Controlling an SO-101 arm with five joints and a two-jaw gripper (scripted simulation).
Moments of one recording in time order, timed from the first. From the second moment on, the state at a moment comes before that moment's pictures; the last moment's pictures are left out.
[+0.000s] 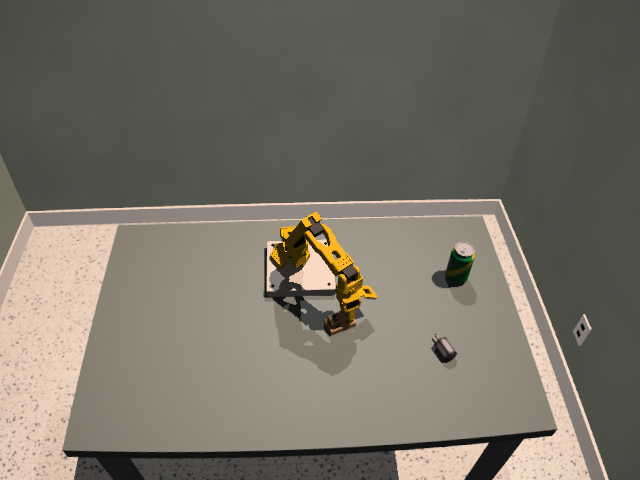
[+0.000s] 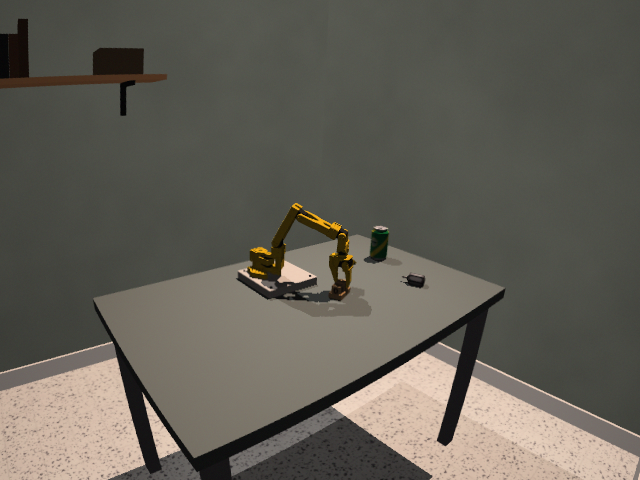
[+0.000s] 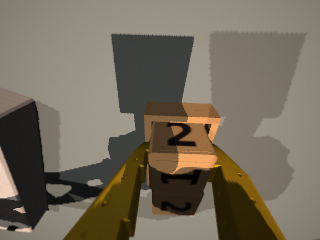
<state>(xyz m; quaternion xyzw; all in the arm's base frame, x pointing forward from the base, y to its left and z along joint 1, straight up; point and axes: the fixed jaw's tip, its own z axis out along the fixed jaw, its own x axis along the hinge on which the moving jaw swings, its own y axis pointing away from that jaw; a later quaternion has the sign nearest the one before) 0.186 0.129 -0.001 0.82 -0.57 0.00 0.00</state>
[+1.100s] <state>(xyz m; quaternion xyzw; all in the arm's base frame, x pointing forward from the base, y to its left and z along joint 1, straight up) 0.185 0.129 0.001 0.82 -0.57 0.00 0.01</state>
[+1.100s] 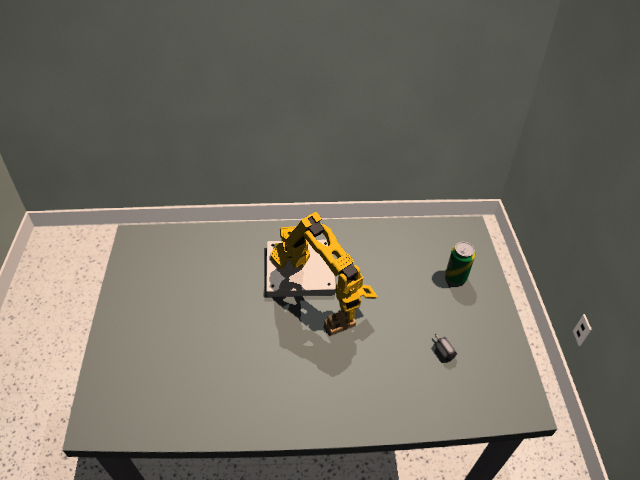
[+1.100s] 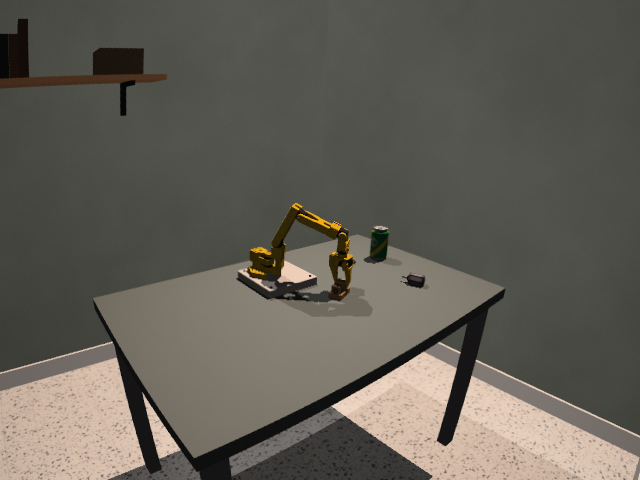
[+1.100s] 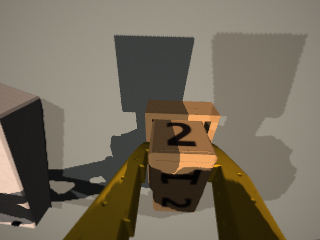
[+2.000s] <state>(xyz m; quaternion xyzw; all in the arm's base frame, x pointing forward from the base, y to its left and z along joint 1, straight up) 0.185 0.129 0.005 0.82 -0.57 0.00 0.01</state>
